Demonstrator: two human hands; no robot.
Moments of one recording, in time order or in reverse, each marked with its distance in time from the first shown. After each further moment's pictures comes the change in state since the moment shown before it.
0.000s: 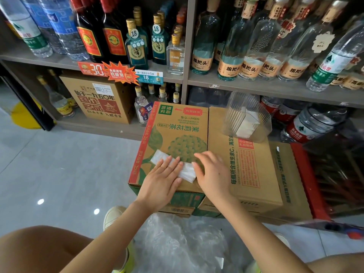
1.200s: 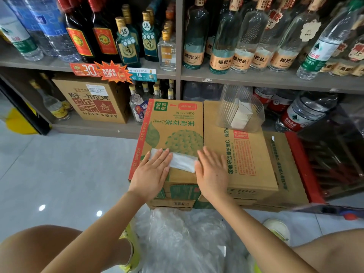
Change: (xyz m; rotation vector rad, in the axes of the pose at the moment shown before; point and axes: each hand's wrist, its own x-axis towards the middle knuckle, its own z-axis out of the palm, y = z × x) left_hand -0.003 -0.021 -0.006 0.052 -0.049 -0.060; right_hand -0.026 0.003 0.015 -0.050 -0.165 0.197
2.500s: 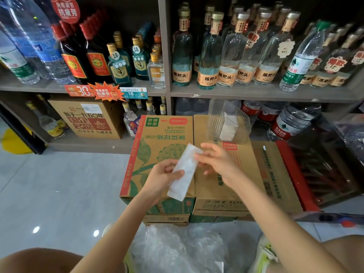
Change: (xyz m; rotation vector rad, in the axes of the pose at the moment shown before) left_hand 0.042 0.066 -0.055 -1.511 -0.101 -0.482; right_hand 0.046 0.017 -0.094 1.084 -0.323 0.357
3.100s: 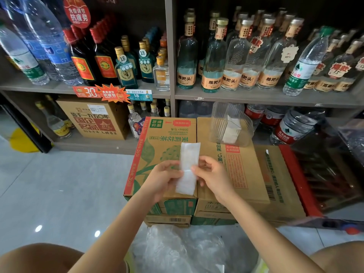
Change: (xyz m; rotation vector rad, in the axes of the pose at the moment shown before) left_hand -0.009 0.015 -0.002 -0.096 0.046 -0.180; right_hand -0.018 0.028 0.030 0.049 0.068 -0.195
